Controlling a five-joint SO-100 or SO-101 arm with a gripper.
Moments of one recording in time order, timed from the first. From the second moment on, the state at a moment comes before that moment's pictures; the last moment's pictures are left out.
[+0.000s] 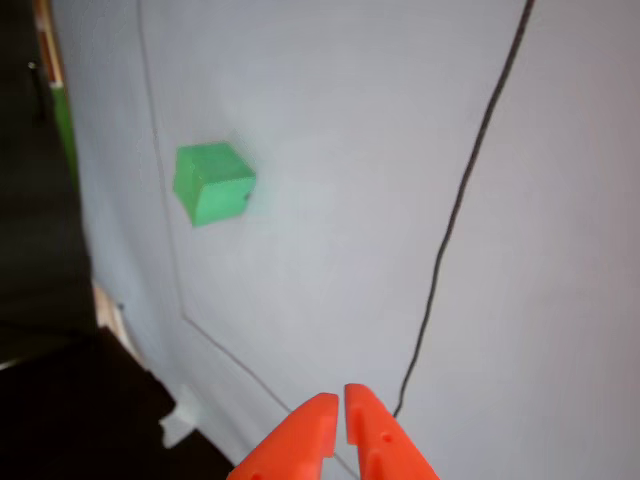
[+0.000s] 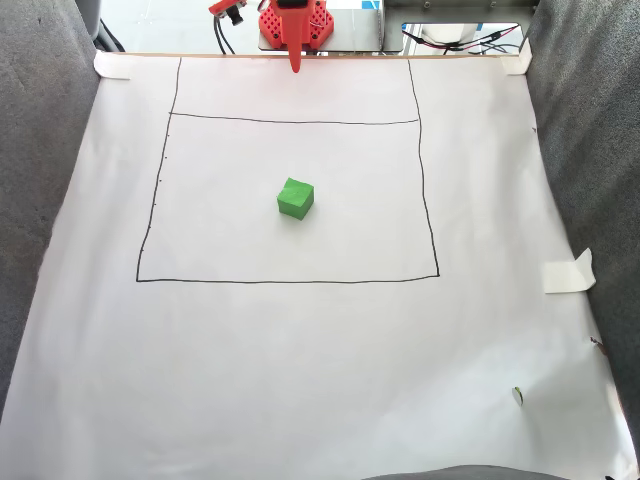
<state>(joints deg) -4.3 187.6 162.2 65.5 7.3</state>
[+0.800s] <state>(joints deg) -4.1 186.9 174.6 50.9 -0.9</state>
